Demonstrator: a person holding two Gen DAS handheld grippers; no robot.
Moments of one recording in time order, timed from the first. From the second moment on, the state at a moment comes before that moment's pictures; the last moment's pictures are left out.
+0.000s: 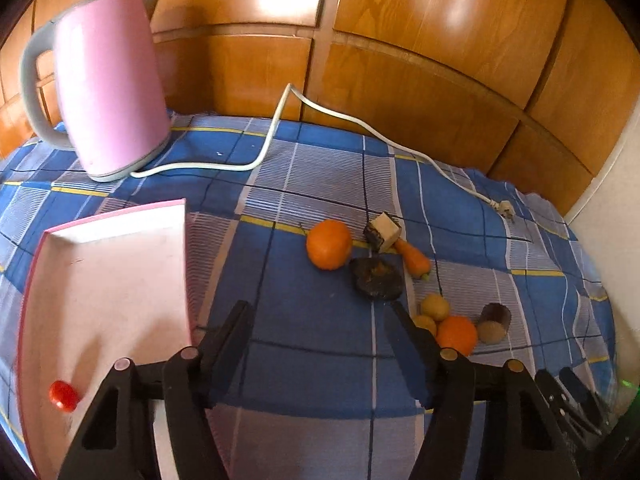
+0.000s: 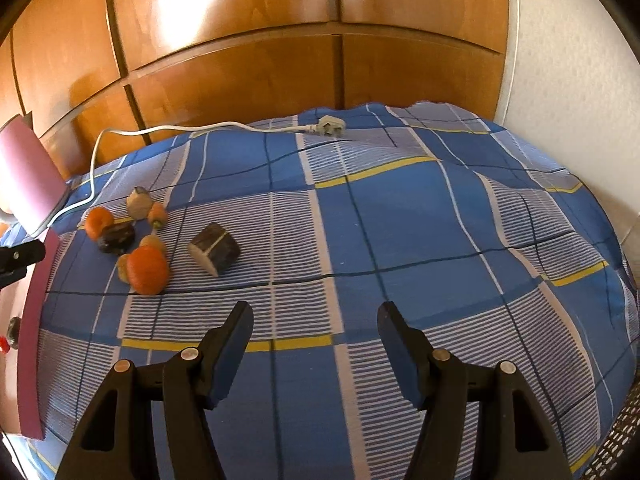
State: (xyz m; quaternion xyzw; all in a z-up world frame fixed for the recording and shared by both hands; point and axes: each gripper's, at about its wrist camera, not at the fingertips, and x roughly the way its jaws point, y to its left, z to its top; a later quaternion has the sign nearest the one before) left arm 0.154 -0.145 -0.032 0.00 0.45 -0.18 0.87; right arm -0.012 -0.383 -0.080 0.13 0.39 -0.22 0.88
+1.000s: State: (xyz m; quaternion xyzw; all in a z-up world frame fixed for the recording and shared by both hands) left arm 0.238 -0.180 -0.084 -0.05 0.49 -0.18 0.85; right arm -0.035 -0.427 -0.087 0.17 0.38 -0.31 0.86
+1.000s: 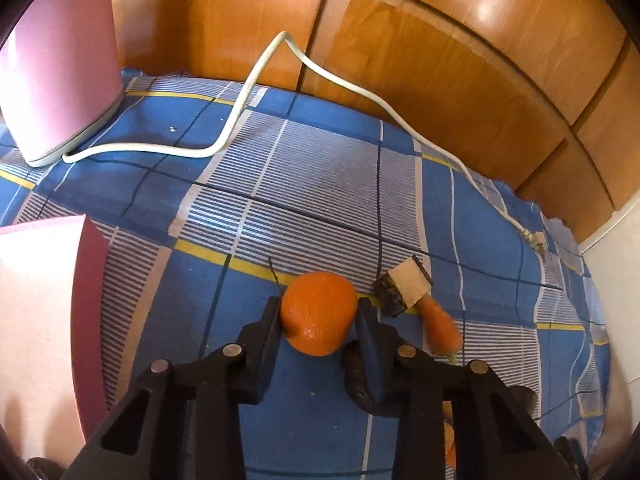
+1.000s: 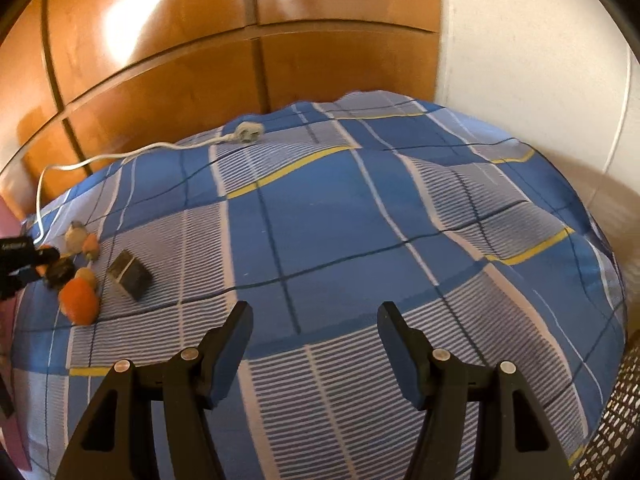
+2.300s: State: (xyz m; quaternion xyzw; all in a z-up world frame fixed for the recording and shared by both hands) left arm 0.165 0.039 -0.050 -0.11 0.44 0.04 0.89; right arm -0.045 -0.427 -0.105 0.16 0.39 -0.34 0.84
